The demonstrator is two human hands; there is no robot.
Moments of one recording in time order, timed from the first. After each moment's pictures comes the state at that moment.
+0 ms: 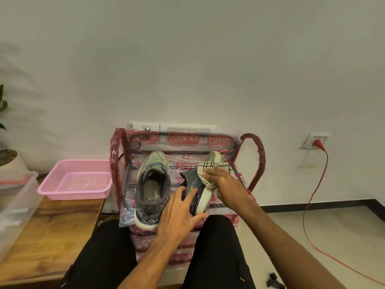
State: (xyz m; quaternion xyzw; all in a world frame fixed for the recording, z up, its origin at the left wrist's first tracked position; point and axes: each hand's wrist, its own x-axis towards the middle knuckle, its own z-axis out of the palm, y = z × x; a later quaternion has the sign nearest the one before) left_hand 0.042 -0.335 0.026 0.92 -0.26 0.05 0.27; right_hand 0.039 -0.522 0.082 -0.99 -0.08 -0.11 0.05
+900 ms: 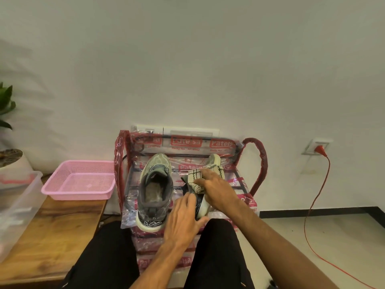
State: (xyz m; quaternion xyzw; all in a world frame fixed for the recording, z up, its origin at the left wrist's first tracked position) left_hand 0.030 -0.344 0.025 0.92 -0.26 0.10 0.28; right_hand 0.054 -0.489 0.082 -0.99 -0.10 -0.12 0.01
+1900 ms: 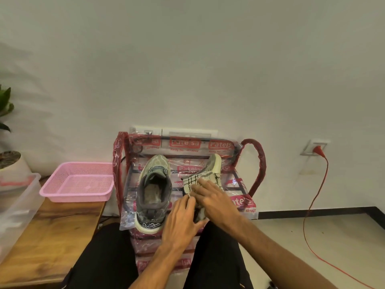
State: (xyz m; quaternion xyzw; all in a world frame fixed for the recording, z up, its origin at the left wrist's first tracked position) left_hand 0.031 -0.343 0.021 0.91 -0.27 0.11 0.29; right_hand 0.030 -0.486 0.061 -0.97 -0.17 -0.13 -0.08
